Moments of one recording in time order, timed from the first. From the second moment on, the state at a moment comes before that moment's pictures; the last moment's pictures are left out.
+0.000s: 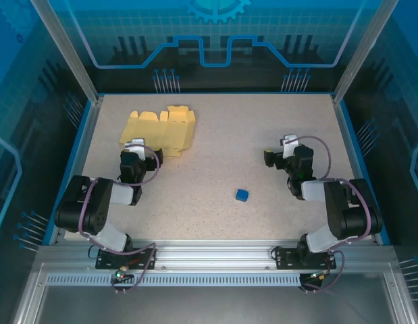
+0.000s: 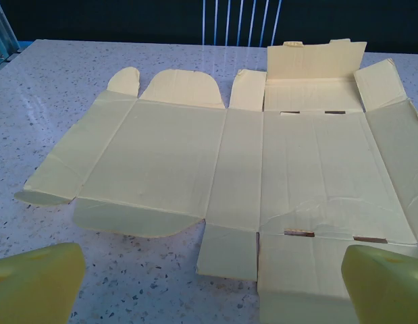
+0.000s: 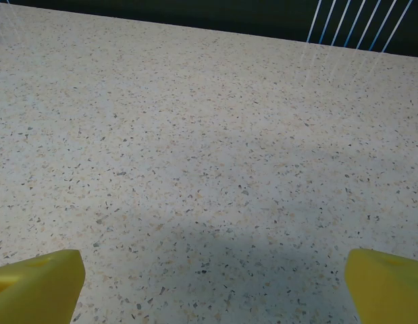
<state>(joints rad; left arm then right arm) -0.05 1.58 0.37 0.88 -0.12 -0.09 0.07 1.52 0.45 0.66 -0.05 -0.08</state>
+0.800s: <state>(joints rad) -0.03 1.57 0.37 0.84 -0.07 -0.09 0.07 1.52 0.45 0.66 -0.05 -0.08</state>
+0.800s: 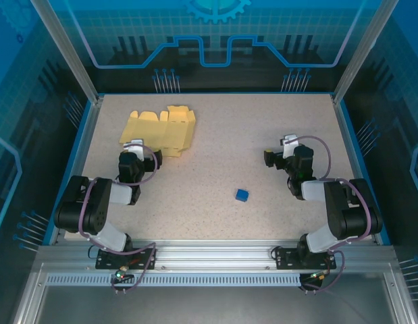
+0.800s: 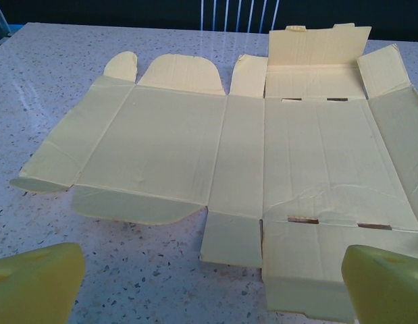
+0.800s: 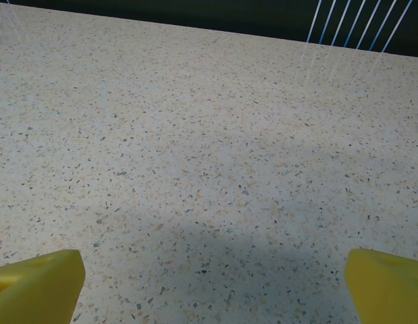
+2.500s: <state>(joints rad) -0.29 1.76 1.15 -0.22 0.07 -0.25 0.48 1.48 0.96 -0.12 0.09 0.21</state>
